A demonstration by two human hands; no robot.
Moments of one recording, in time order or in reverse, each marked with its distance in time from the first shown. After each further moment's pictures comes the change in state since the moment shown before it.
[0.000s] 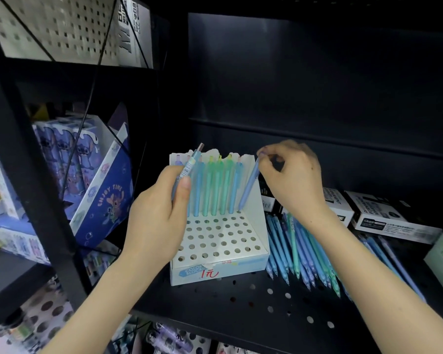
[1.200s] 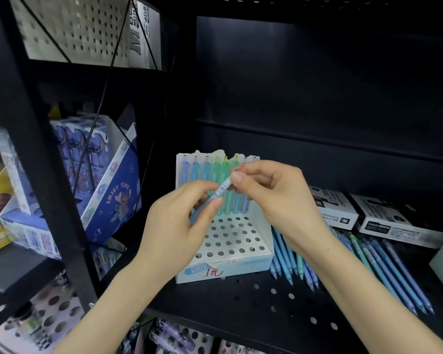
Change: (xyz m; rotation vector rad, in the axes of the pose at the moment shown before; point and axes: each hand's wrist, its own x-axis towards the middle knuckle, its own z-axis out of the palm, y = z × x) left_hand -0.009 0.004 0.004 -0.029 -0.032 0.194; right_hand -0.033 -0.049 -0.020 0.719 -0.373 0.201
